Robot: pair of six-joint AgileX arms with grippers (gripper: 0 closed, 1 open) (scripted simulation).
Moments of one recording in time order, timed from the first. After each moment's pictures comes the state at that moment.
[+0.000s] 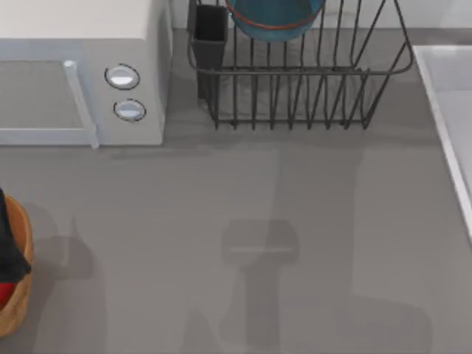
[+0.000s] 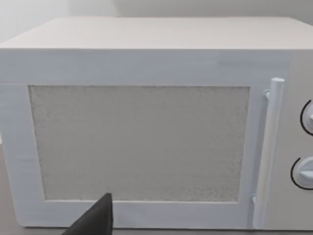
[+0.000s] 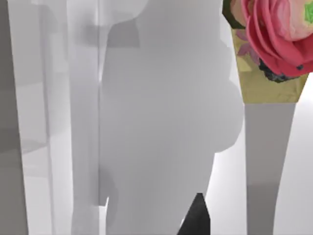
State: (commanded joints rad) left arm 0.00 0.00 0.00 0.00 0.00 0.00; right arm -0.15 2.65 2.61 -1.51 -0.01 -0.19
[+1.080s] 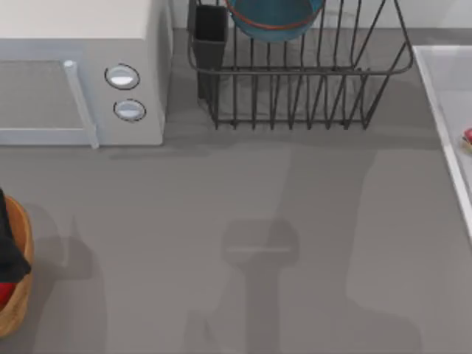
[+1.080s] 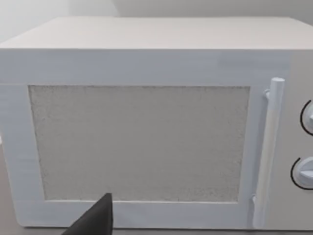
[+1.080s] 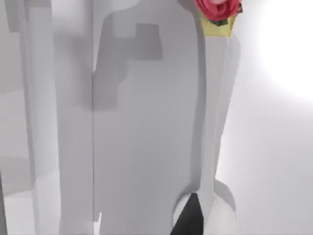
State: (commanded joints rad) left arm 0.00 0.00 0.00 0.00 0.00 0.00; right arm -0.15 2.58 2.40 -1.36 0.00 -0.19
